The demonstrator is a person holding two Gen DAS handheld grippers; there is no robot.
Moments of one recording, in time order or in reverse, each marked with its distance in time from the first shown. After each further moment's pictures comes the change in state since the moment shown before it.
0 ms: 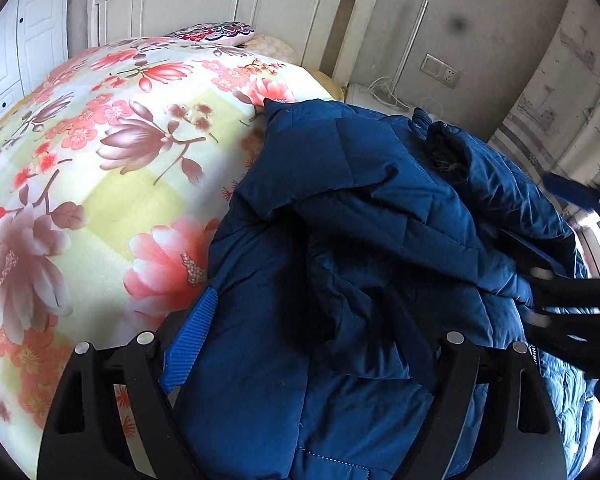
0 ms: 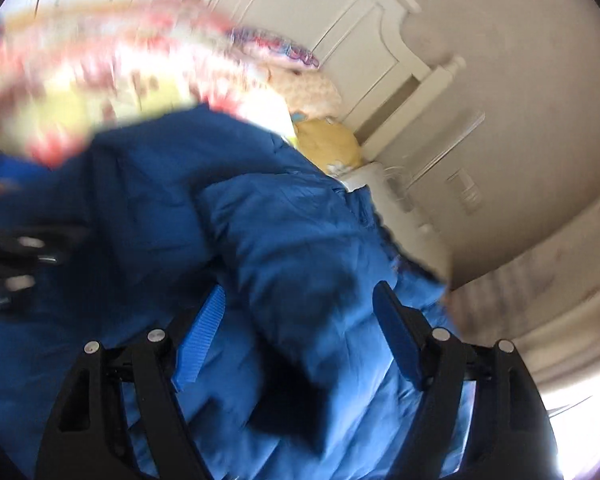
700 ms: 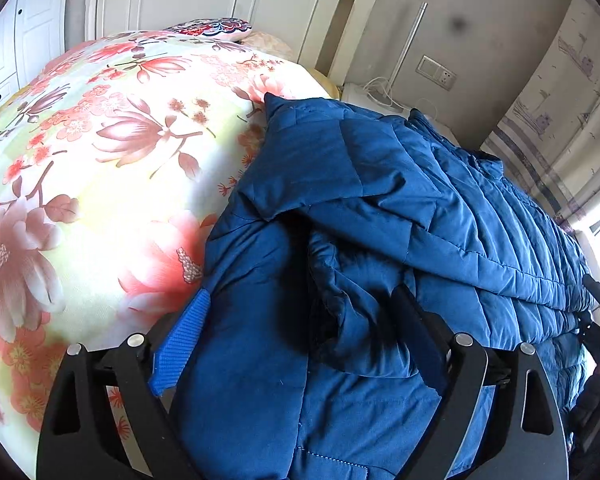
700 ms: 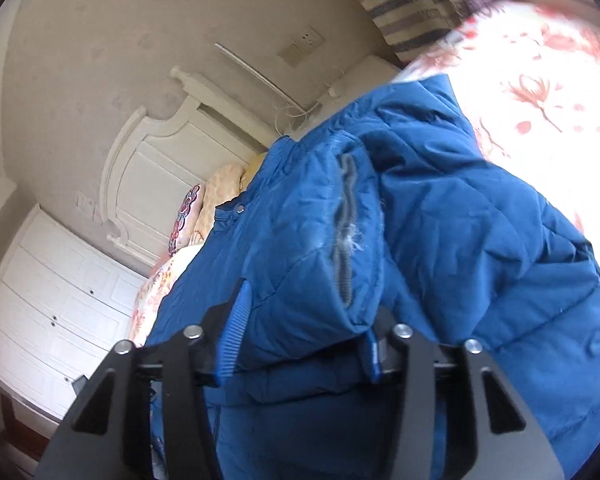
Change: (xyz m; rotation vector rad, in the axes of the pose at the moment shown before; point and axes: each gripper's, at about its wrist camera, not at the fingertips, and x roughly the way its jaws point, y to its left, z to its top) left arm -0.003 0.006 -0.003 -0.016 0.005 -0.033; right arm 0.008 -0.167 -0.279 1.479 -0.135 0.544
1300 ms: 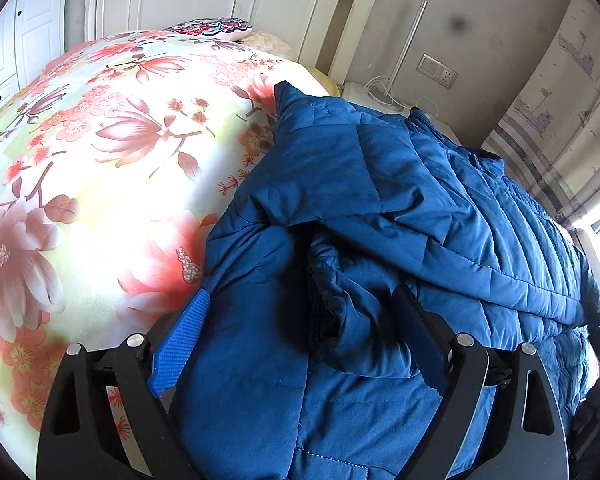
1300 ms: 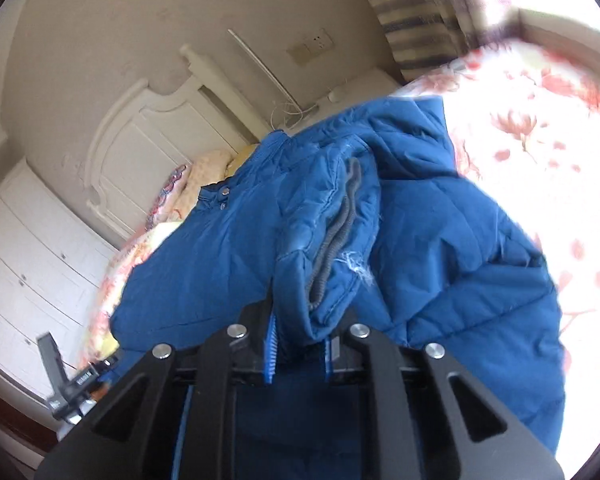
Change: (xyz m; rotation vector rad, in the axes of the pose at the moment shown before) left arm 0.000 -0.002 0.001 0.004 0.002 0.004; right arm -0.023 -0.007 -0.003 -0.132 0.002 -0.089
